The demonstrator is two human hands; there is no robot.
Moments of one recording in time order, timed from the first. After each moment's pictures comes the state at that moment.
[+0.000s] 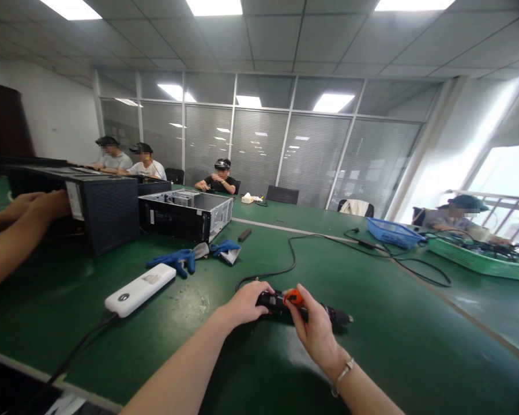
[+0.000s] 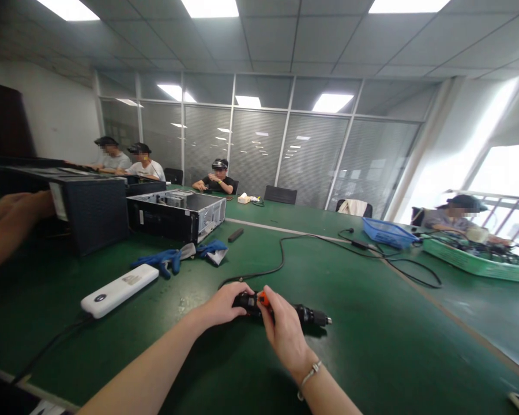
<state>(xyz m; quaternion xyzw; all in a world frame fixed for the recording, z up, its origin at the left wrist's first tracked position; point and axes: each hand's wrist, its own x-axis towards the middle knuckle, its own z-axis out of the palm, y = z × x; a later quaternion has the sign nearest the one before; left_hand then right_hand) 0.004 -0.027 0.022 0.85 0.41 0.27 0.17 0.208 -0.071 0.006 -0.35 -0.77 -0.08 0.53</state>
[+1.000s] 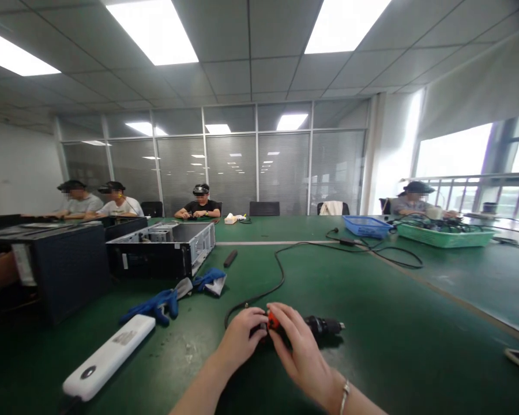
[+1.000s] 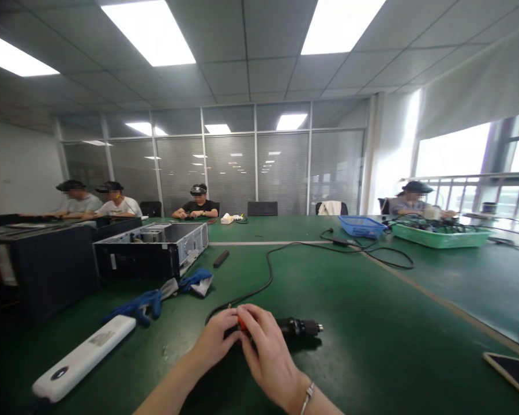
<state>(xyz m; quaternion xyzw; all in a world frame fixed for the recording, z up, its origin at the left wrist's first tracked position) 0.017 -0.027 0.021 0.86 0.34 0.35 0.15 0.196 -0.091 0.037 -0.32 -0.80 -0.06 0.50</state>
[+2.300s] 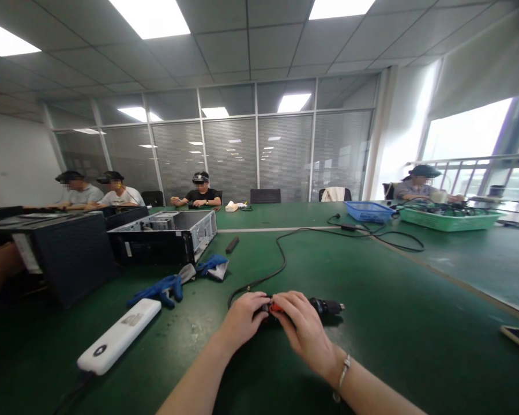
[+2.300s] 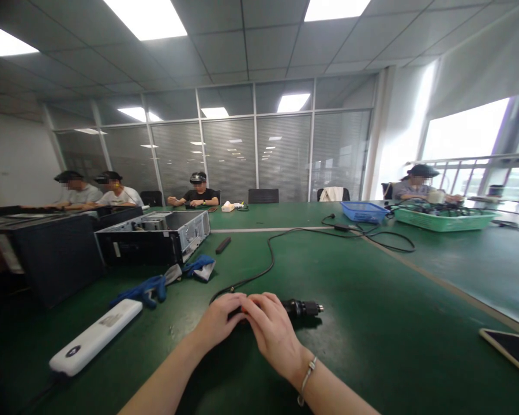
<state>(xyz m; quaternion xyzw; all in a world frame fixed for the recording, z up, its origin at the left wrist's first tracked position) 0.016 -0.030 0.028 0.88 0.35 0.30 0.11 0.200 -0.088 0.035 -0.30 -0.80 -0.12 0.51</state>
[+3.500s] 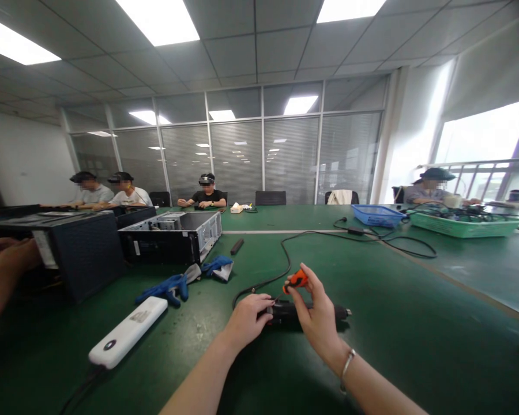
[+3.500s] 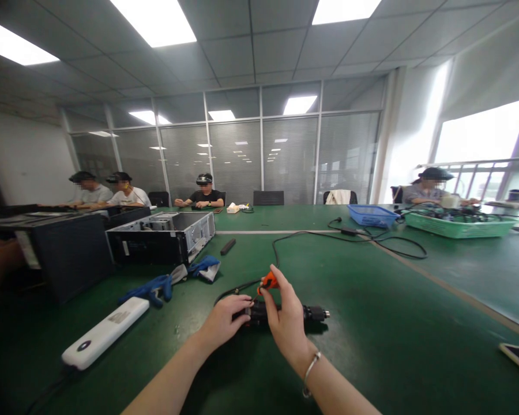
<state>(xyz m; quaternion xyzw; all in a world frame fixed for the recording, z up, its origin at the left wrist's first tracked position) 0.014 -0.027 0.023 0.87 0.36 0.31 0.11 0.201 -0.066 0.039 -0.39 -0.65 -0.03 0.65</state>
